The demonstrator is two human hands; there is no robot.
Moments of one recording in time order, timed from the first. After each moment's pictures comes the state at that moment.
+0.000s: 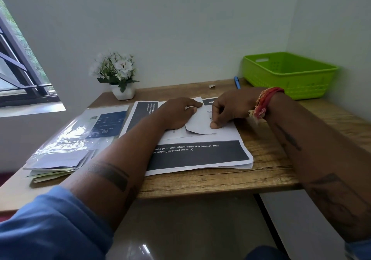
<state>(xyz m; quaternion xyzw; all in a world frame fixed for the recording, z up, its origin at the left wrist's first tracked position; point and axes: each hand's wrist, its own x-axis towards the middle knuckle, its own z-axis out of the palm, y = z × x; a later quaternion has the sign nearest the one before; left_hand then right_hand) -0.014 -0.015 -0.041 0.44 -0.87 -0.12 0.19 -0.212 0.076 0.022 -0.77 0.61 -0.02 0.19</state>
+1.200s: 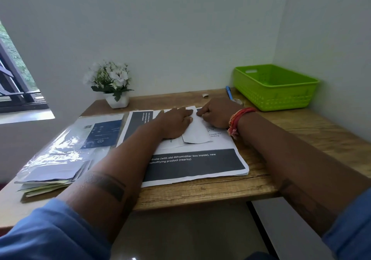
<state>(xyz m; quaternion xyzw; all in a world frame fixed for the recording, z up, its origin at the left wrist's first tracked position) -0.016 -0.011 -0.038 0.46 -0.88 -0.06 0.07 -0.192 0.059 0.004 -0.75 0.66 -0.10 0.01</state>
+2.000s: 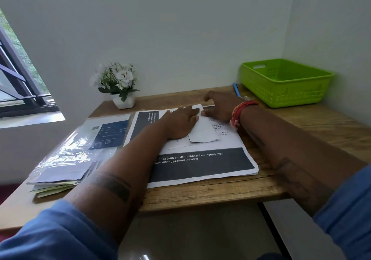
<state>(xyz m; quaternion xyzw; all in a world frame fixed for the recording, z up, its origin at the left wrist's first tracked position) -0.015 -0.008 -0.037 0.46 -0.89 -0.06 0.06 -0.203 0.026 -0.008 -0.71 0.69 -0.16 0.05</state>
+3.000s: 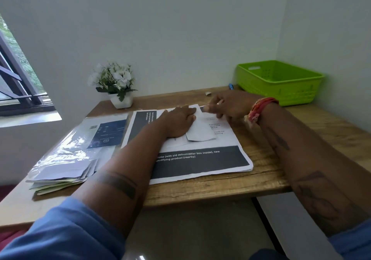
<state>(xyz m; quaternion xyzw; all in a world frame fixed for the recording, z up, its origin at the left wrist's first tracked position) -0.016 -0.007 -0.036 0.46 -0.88 -0.06 0.07 -0.218 0.070 0.016 -0.68 0.67 -0.21 0.21</state>
